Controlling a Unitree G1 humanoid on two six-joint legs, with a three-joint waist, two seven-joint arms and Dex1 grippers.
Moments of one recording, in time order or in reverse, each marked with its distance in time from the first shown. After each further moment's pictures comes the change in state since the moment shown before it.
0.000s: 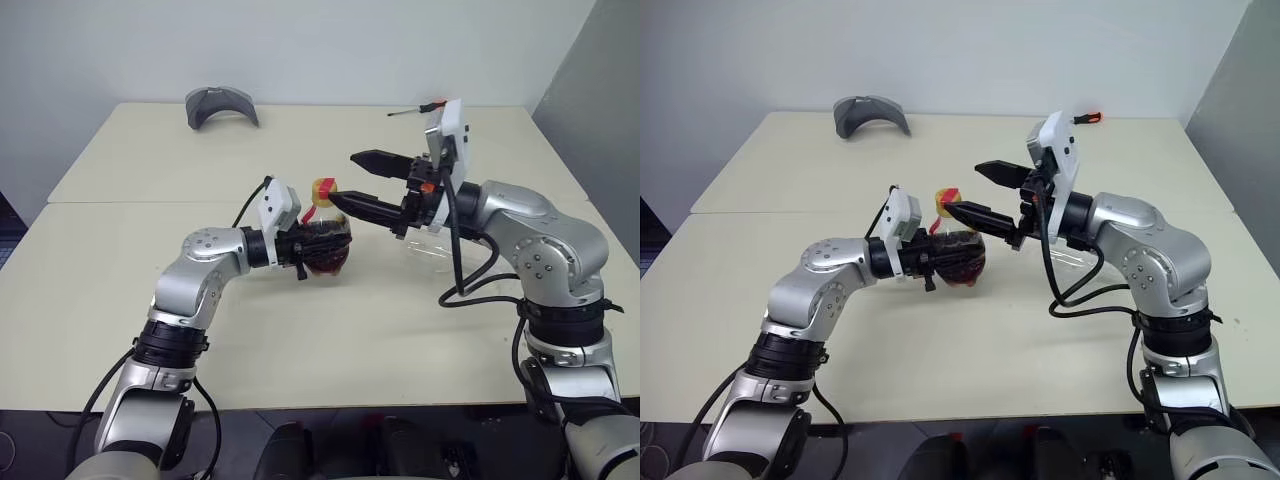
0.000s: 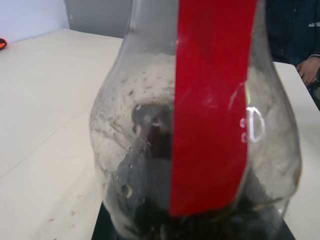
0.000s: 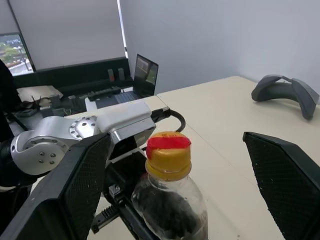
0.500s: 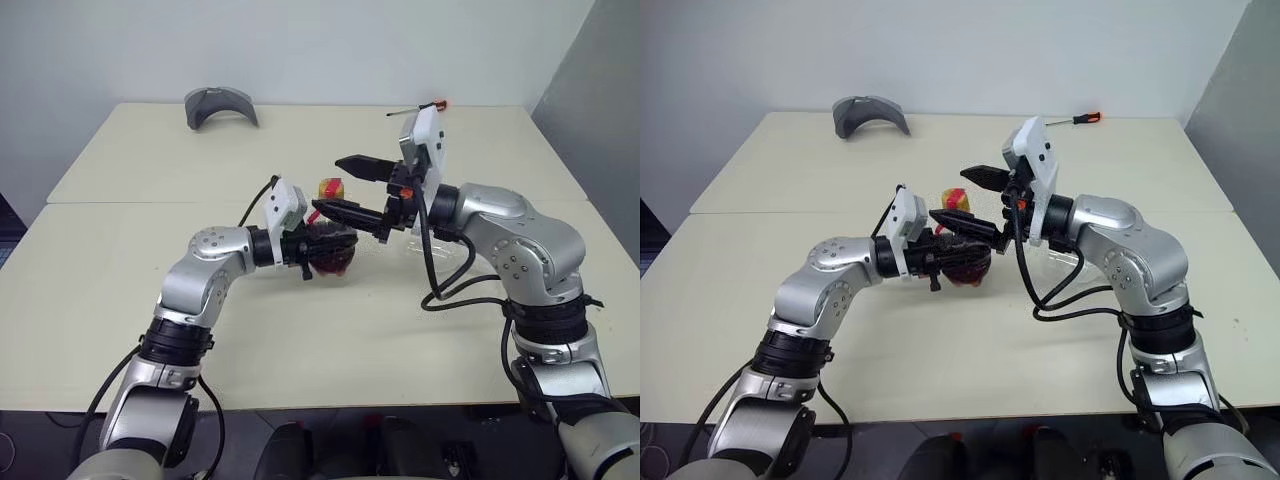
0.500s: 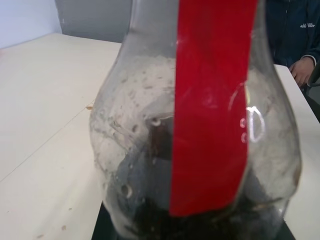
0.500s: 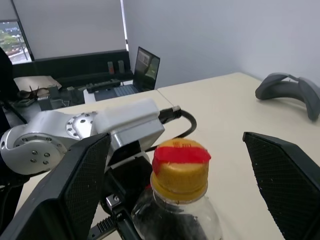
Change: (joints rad) left arm -0.015 -0.007 -0.006 0.003 0.000 -0.005 -0.005; right arm -0.019 0.027 0.063 0.040 -0.054 -0.029 0.019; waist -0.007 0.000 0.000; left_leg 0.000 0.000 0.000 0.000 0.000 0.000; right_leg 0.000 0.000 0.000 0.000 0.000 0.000
